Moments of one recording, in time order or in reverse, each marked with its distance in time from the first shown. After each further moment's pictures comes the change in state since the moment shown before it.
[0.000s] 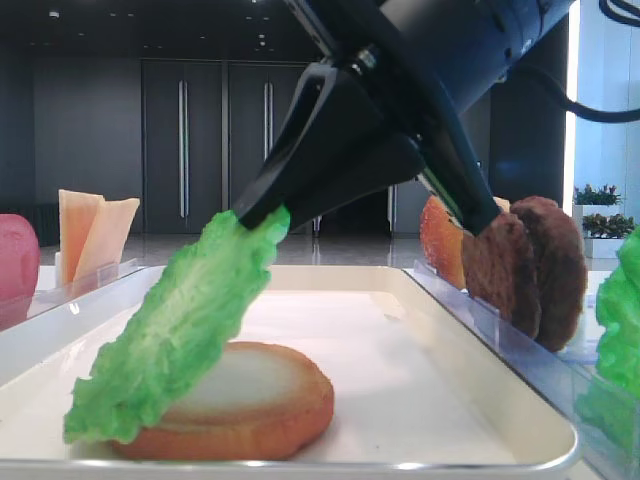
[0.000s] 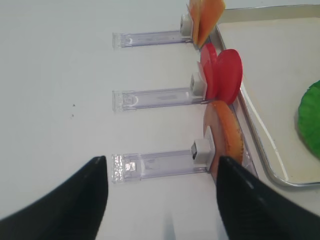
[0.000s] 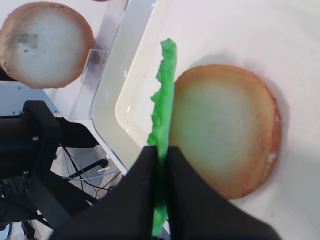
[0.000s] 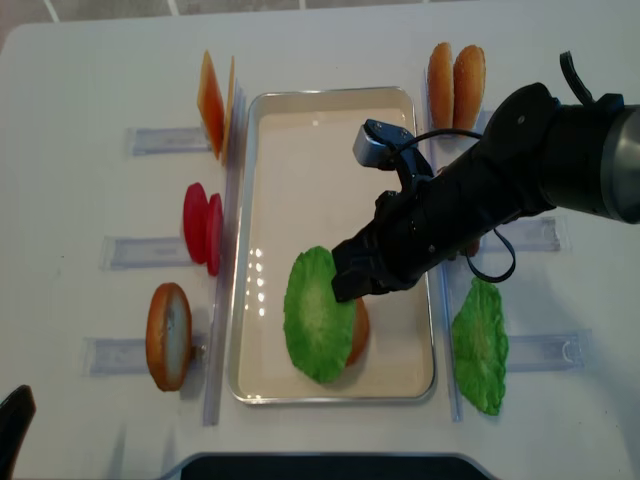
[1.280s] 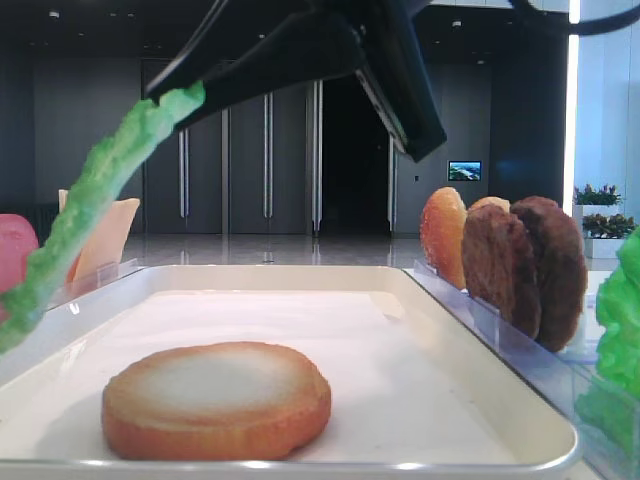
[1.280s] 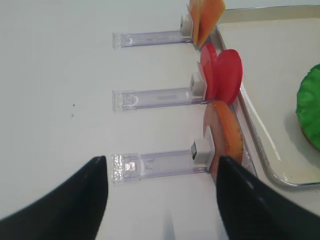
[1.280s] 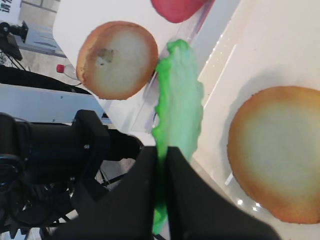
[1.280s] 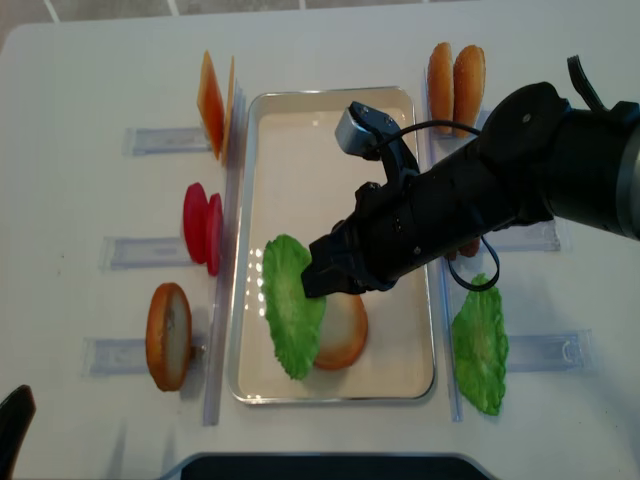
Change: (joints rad) left arm 0.000 0.000 0.000 0.000 0.000 -0.001; right arm 0.069 -0.063 0.000 0.156 -0.006 -0.069
